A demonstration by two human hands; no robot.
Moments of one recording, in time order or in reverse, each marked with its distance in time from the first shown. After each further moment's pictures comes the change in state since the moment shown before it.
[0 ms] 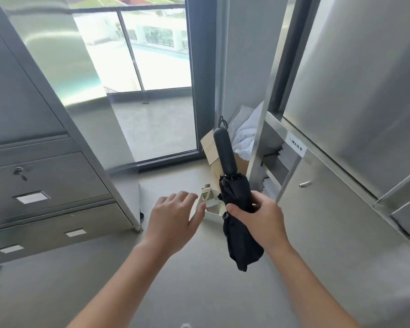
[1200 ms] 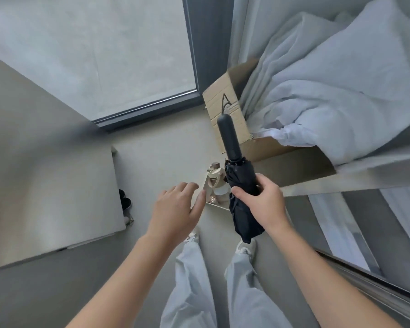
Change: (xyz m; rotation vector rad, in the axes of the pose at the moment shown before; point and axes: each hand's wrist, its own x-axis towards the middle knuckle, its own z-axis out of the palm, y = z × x) left_hand 0.439 -0.222 0.357 -0.153 -0.449 -0.221; right_hand 0.514 0.248 0.230 -0.049 -0.187 0.474
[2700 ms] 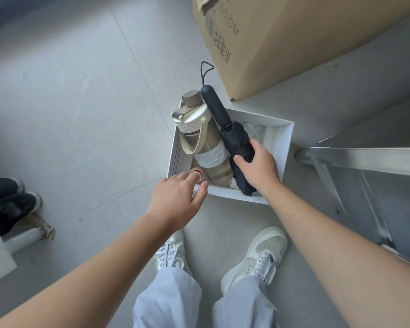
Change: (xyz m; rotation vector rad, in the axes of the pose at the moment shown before) left_hand 0.164 -0.164 0.501 0.018 -0.390 0.114; right_hand 0.278 0.445 0.232 -0.228 -0.036 0.274
